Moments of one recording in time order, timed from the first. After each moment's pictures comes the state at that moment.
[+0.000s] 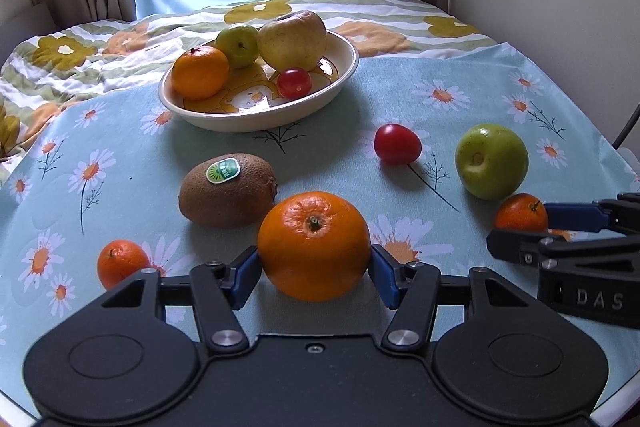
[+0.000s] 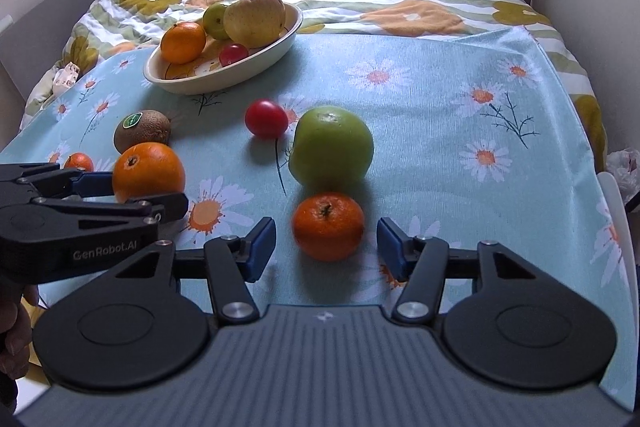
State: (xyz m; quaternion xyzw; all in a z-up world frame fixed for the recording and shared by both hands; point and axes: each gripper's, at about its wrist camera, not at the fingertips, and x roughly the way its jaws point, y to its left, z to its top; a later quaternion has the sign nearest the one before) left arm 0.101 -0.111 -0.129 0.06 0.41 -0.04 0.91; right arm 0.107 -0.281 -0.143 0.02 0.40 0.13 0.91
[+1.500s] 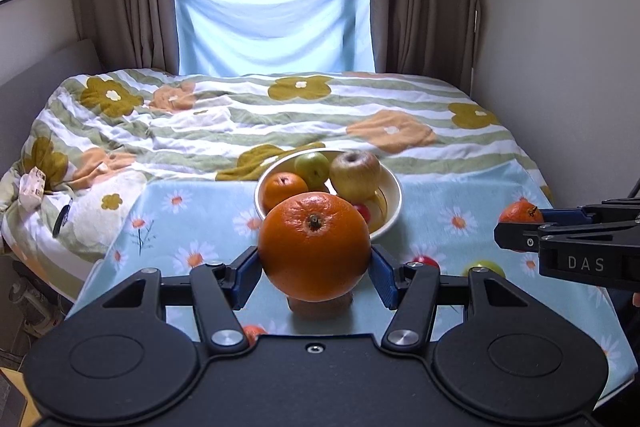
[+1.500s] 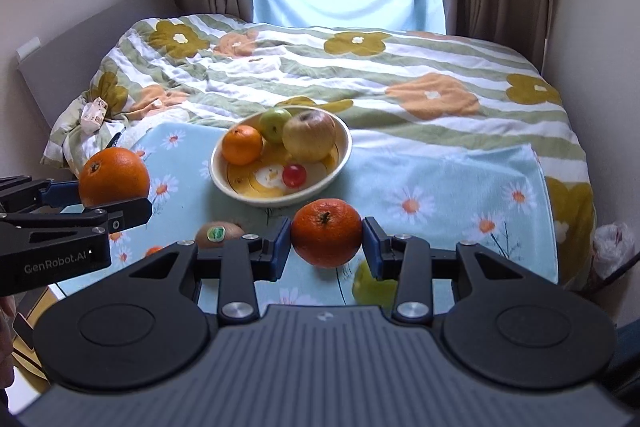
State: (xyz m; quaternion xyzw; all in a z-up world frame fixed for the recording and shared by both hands) left arm 0.084 -0.058 0.002 0.03 0.33 -0.01 0.94; right arm 0.115 -0.242 -0.005 0.01 0.35 0.15 0.93
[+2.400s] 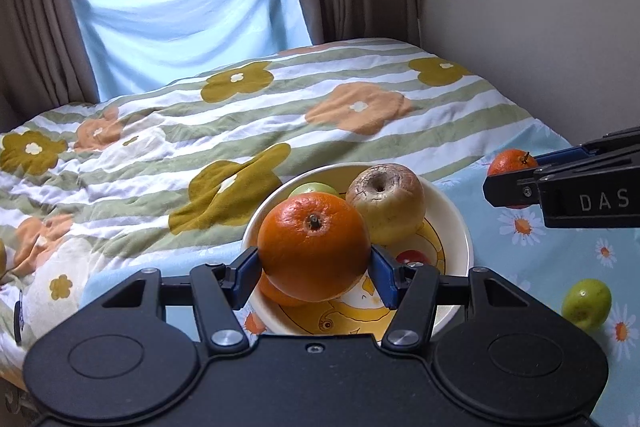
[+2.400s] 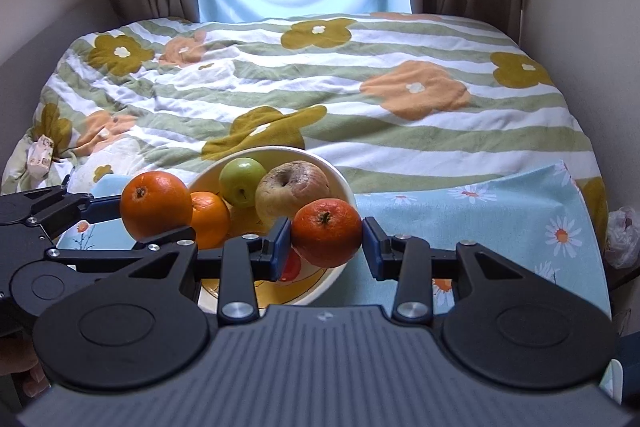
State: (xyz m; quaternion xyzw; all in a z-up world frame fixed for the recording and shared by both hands) left arm 0.243 -0.026 -0.054 0.13 0.35 -0.13 0.92; right arm 0.253 -0.186 -0.036 0.04 0.39 0.06 0.92
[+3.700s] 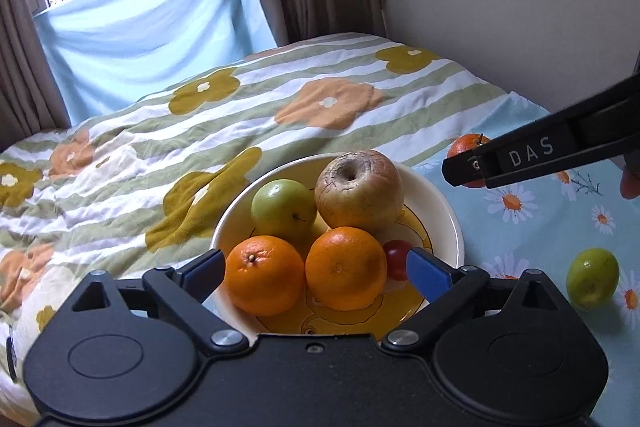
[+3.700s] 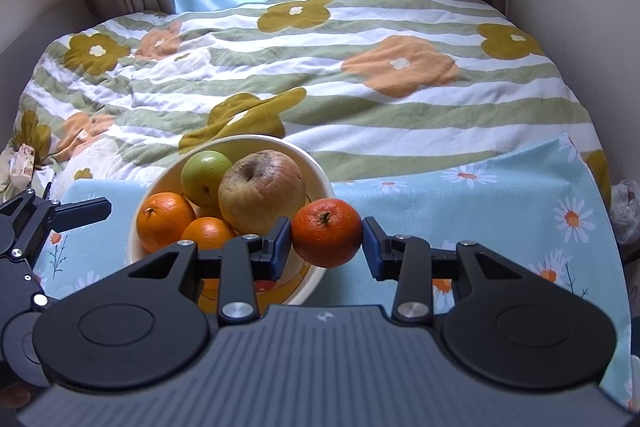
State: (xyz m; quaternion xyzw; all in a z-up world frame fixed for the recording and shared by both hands) left arm 0.248 -0.030 -0.069 0.15 0.35 -0.17 0.91; right arm 0.281 -0.193 -0.059 0.06 0.41 0.05 0.91
